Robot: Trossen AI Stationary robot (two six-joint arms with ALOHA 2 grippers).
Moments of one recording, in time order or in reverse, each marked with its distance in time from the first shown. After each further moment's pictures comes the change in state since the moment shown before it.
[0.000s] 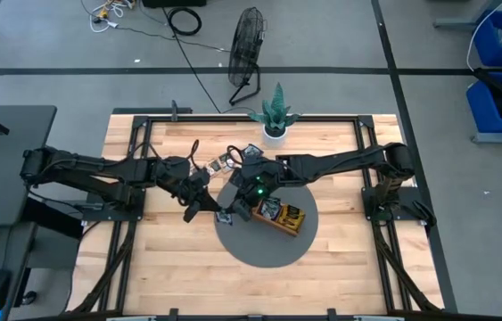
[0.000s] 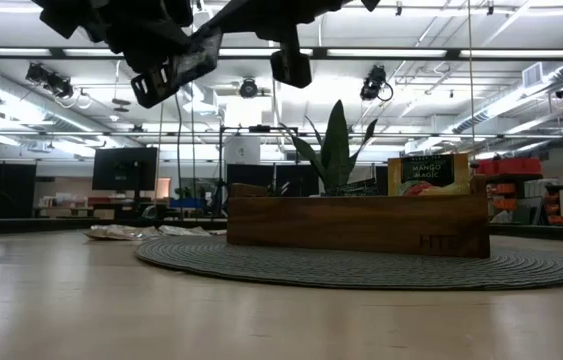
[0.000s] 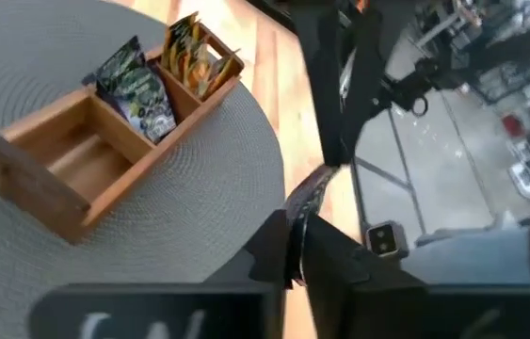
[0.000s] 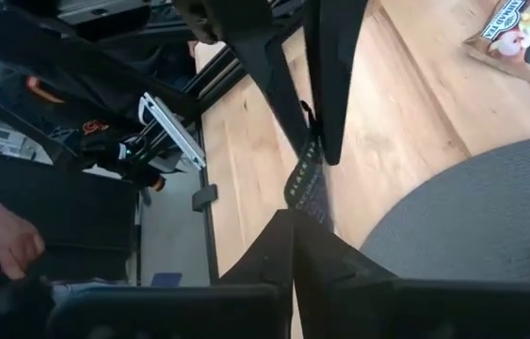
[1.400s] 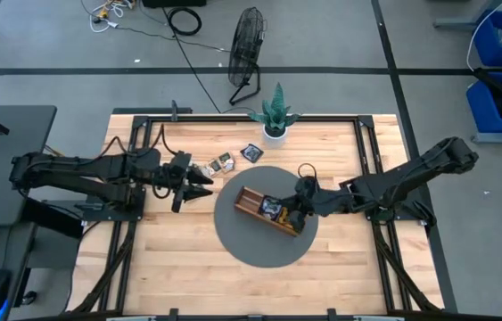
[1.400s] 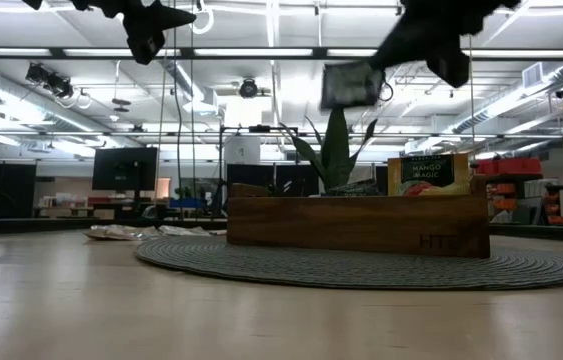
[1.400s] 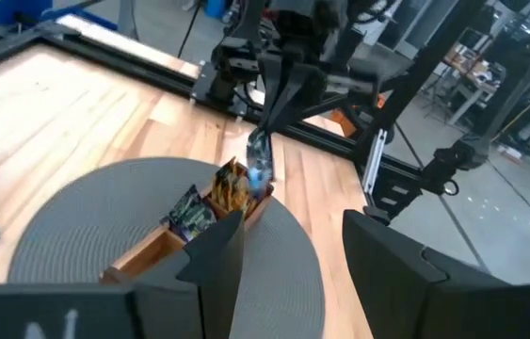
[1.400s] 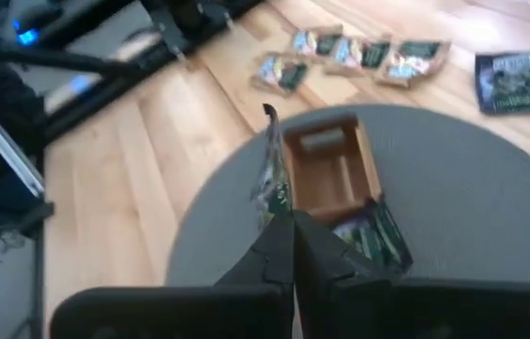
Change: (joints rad) left arm -0.004 -0.240 0.001 0.002 -0.243 0.116; right arm 0.296 -0.578 -0.662 0.050 0.804 0.041
